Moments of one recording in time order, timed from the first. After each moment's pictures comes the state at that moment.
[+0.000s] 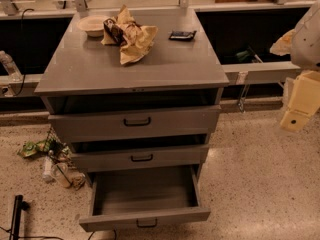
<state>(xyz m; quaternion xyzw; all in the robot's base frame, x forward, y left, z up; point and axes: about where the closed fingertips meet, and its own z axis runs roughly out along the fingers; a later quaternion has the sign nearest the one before) 0.438 -0.217 0.977 -0.60 0.78 -0.03 0.16</state>
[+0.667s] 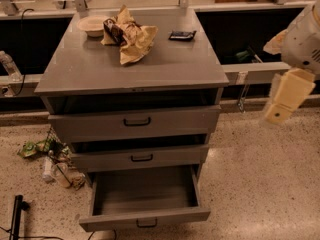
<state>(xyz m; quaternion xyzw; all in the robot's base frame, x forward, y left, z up) 0.462 -0.208 0.967 -0.58 0.79 -0.01 0.20</state>
